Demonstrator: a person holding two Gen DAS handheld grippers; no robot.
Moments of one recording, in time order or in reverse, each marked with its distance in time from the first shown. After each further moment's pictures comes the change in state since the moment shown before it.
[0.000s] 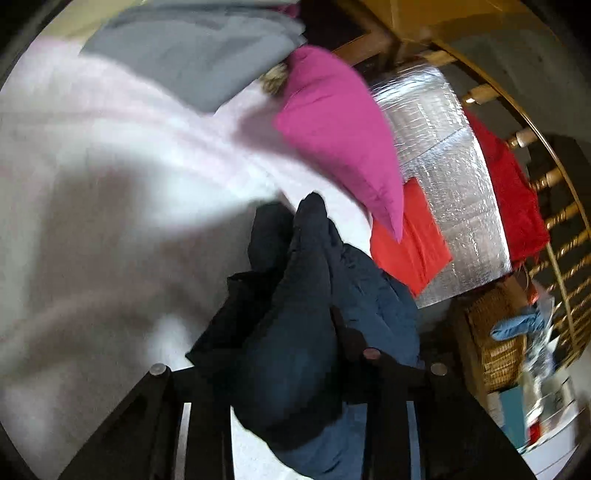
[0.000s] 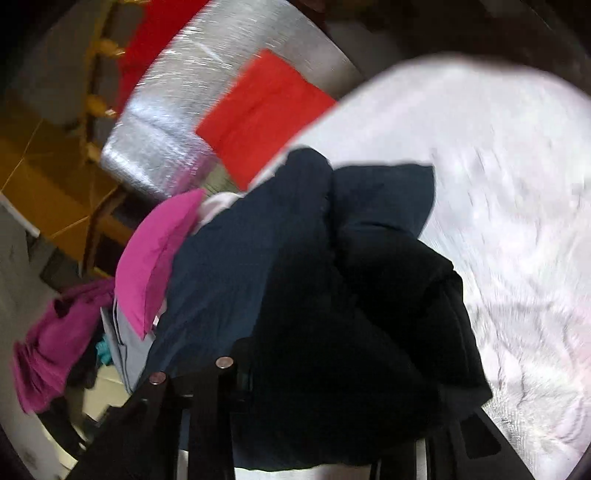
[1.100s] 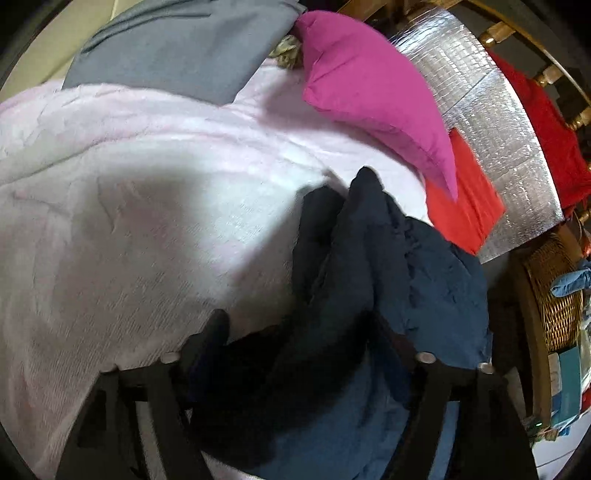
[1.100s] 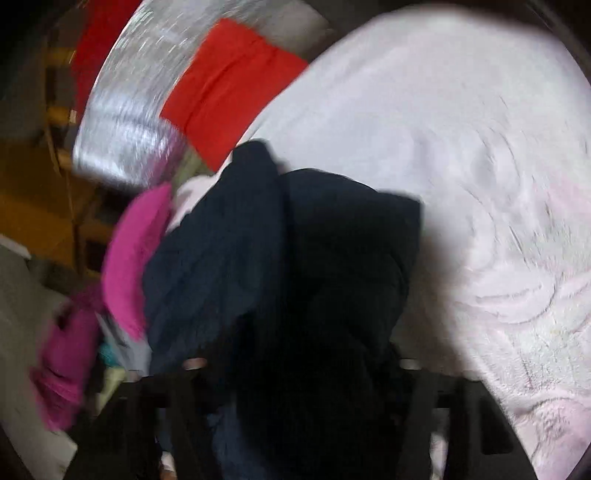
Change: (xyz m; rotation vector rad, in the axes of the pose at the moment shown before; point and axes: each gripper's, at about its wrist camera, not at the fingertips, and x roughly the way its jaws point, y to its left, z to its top) left arm 0.010 0.006 0.014 0.152 0.131 0.203; right arm 0.037 -0.020 0.060 -0.018 0.153 -0.057
